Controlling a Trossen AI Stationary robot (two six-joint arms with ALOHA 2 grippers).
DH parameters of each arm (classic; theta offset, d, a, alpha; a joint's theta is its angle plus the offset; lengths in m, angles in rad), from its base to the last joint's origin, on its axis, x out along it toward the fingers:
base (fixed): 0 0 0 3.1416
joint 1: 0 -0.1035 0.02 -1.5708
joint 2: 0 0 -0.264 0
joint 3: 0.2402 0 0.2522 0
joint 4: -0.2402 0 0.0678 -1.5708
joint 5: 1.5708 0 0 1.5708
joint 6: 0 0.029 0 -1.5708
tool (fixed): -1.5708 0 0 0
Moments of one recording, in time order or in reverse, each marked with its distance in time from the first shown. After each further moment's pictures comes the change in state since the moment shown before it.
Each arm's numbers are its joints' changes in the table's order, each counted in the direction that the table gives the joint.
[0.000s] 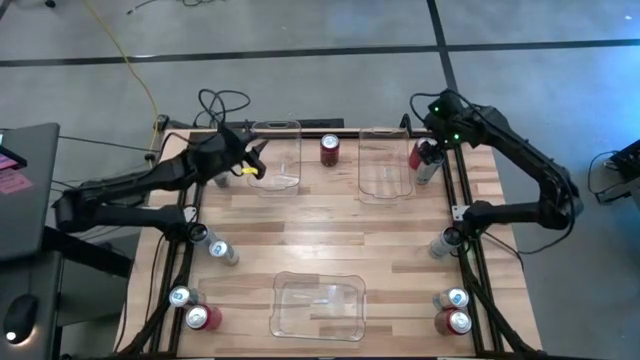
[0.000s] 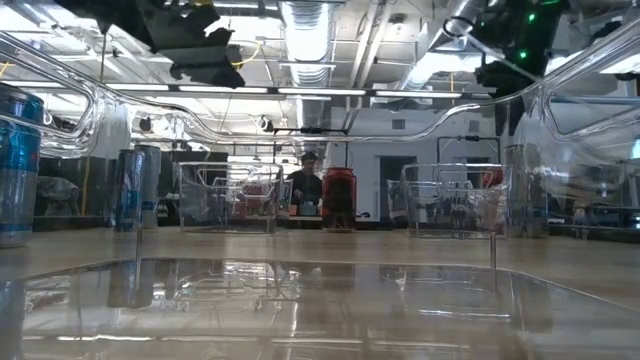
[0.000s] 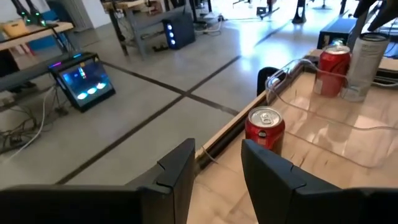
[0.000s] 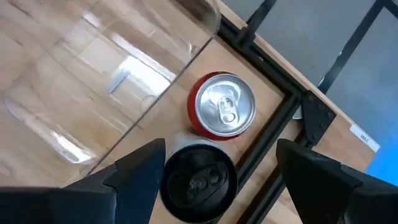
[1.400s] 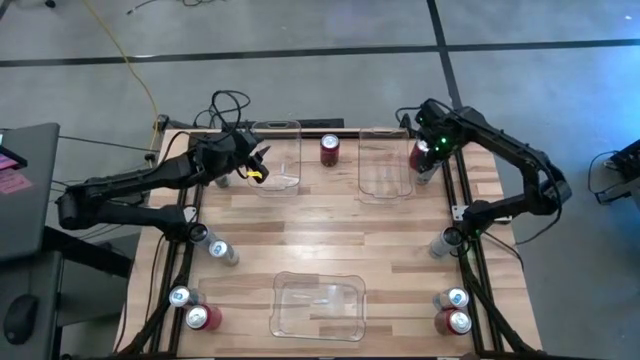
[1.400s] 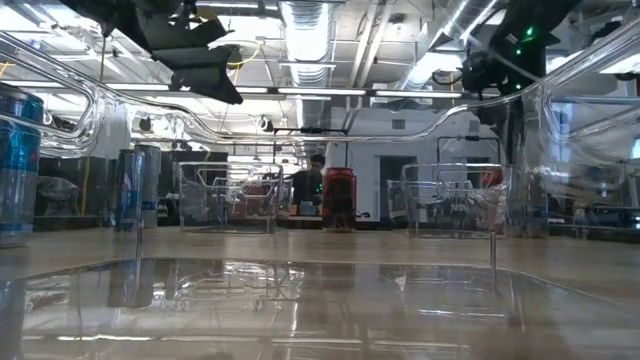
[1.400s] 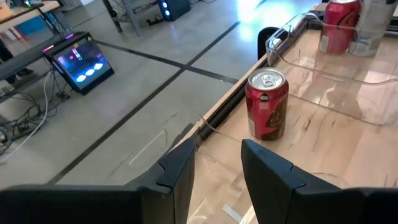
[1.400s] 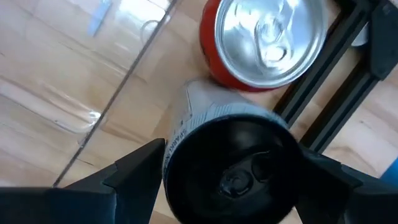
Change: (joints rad) left arm 0.001 -0.043 0.013 -0.106 0.002 0.025; right arm 0.016 -0.146 -0.091 -0.081 0.050 0.144
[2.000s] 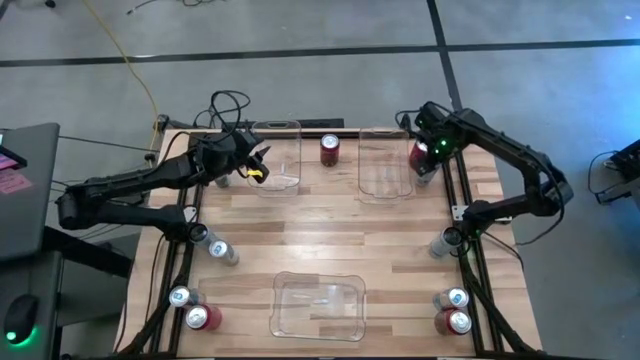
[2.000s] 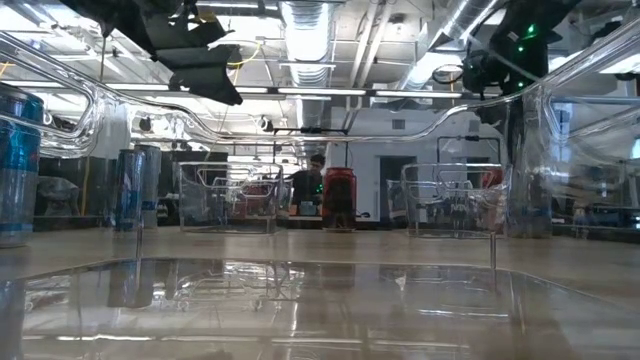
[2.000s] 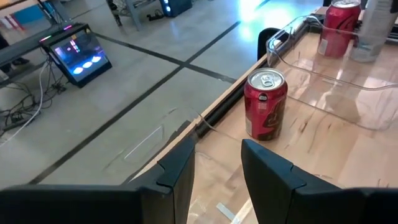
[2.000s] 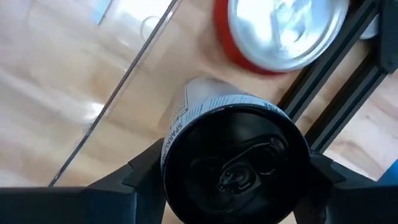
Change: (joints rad) left arm 0.002 0.000 0.000 -0.007 0.000 -0.054; right arm -0.034 0.023 -0.003 -0.039 0.003 0.011
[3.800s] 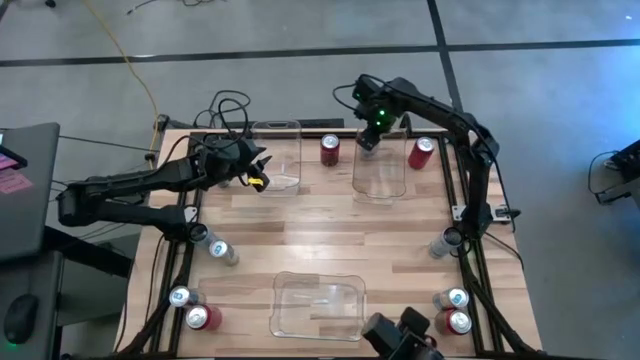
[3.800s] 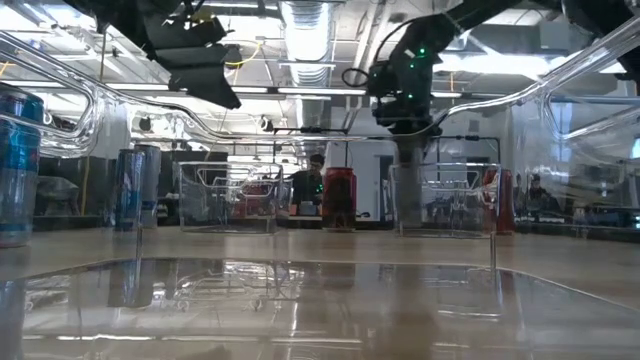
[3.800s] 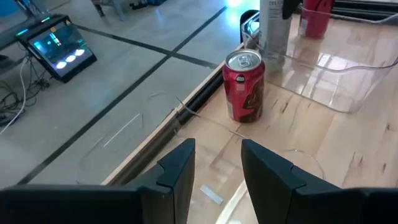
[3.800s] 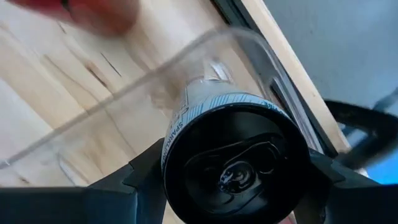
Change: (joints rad) left arm 0.068 0.002 0.000 -0.073 0.006 -0.014; right arm -0.160 -0.661 0.748 0.037 0.056 -0.185
